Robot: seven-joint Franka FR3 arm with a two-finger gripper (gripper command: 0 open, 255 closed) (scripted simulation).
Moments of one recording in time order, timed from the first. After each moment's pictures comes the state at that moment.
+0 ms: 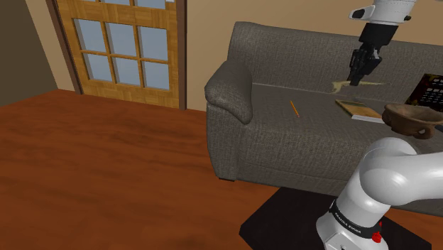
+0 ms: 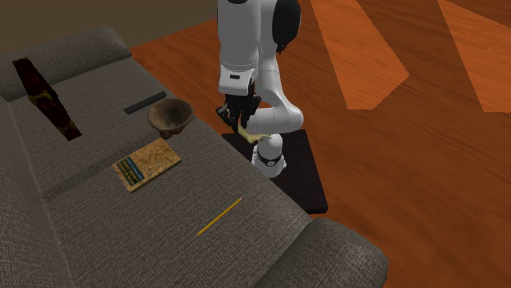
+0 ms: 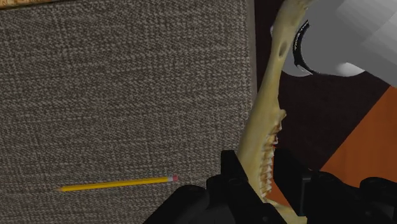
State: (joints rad) arm 0.04 -1.06 -0.24 -2.25 -0.28 1.26 -0.77
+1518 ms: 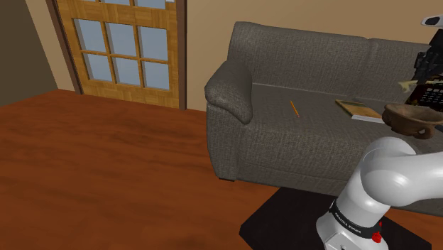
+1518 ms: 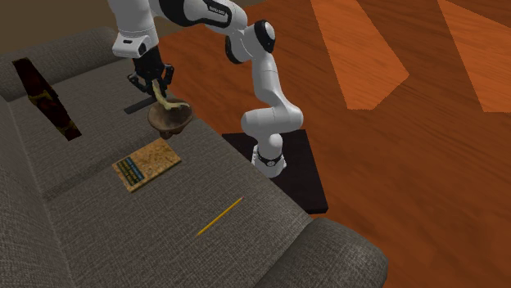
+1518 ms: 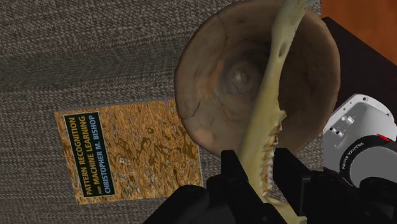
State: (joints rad) arm 0.08 -1.06 -0.73 -1.88 -0.73 1.15 -1.32
